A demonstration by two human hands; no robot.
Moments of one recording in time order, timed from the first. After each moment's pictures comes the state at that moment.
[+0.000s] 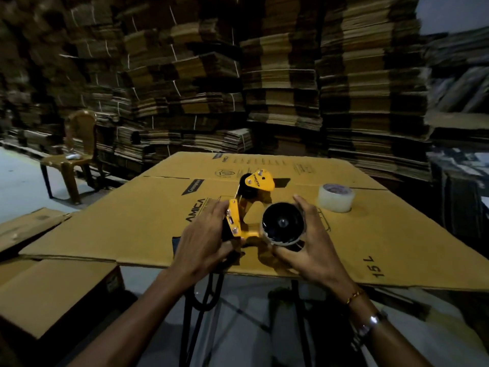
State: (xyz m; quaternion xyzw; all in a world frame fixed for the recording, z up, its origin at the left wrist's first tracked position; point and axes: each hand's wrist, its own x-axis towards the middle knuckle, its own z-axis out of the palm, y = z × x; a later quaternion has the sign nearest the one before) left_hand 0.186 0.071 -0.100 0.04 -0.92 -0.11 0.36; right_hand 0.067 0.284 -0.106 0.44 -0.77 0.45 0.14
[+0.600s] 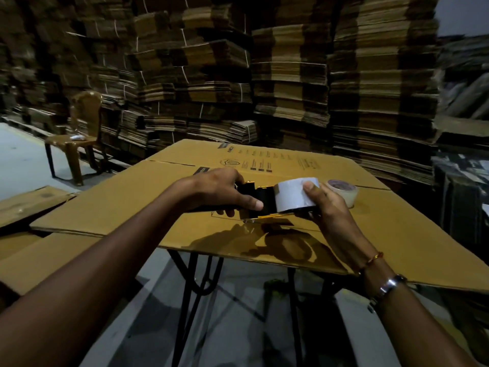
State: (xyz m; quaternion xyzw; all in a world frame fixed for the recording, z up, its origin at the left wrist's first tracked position) left_hand 0.176 0.065 0.001 0.05 -0.94 -0.32 0.03; right_hand 0.058 0.288 -0.059 0.32 -0.65 0.68 -0.11
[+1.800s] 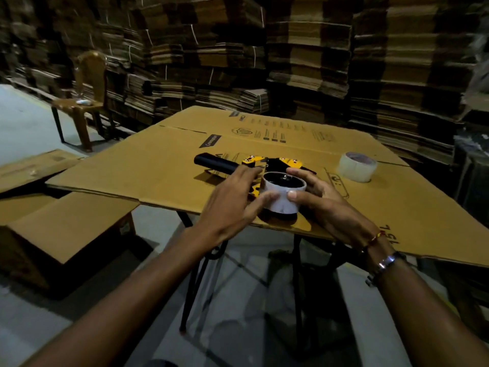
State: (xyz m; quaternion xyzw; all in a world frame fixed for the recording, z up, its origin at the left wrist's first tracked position) left_hand 0.204 0.096 -0.107 0.03 -0.91 -0.24 0.35; right_hand 0.063 0.273 -0.090 0.38 -0.61 0.62 -0.31
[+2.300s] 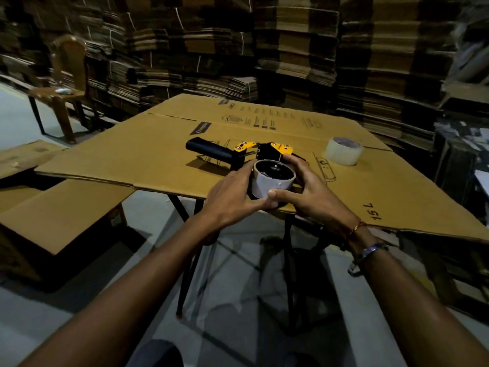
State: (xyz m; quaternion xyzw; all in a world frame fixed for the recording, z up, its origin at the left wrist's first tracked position) left_hand 0.195 0.106 -0.124 0.06 -0.93 -0.28 0.25; right_hand 0.089 0.280 -0.098 0.42 -0.76 0.48 -0.13
